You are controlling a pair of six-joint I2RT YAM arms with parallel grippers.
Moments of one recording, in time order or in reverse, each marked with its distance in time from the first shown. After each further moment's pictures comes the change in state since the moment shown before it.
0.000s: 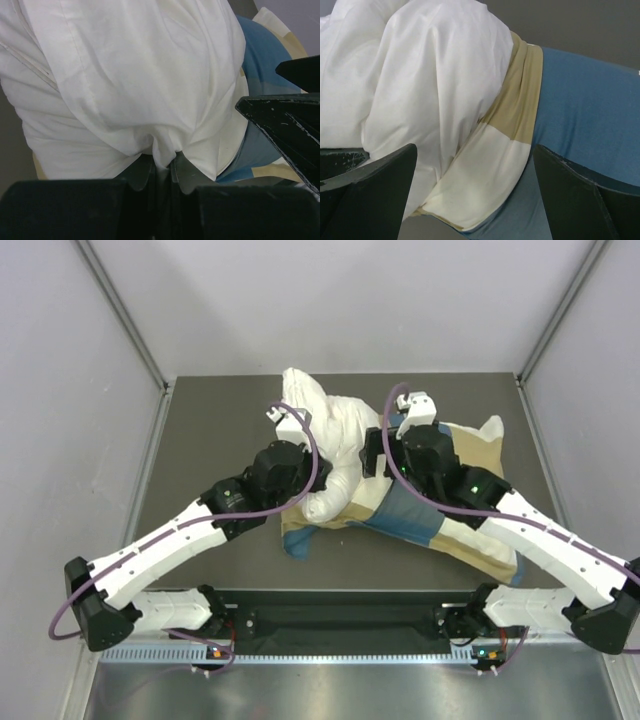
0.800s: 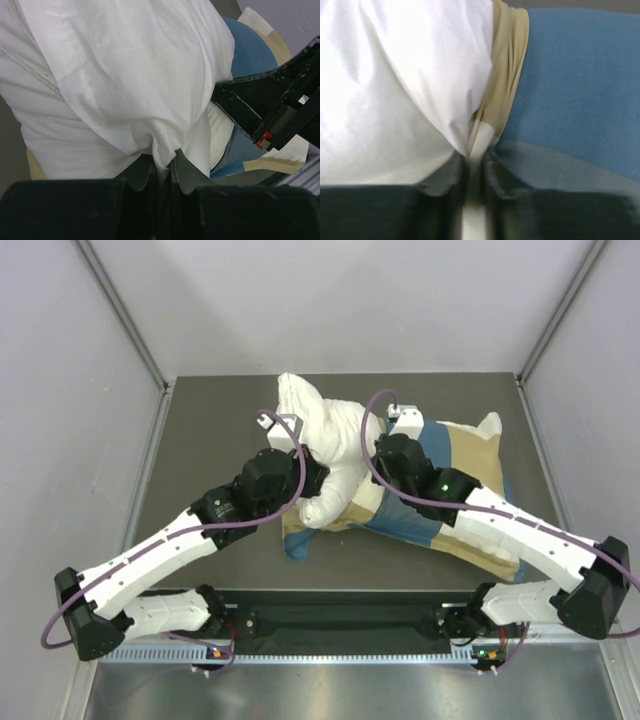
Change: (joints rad) left arm 0.000 -0.089 -0.070 0.031 0.027 -0.018; right arm -0.003 0.087 -0.093 0.031 0.125 0.171
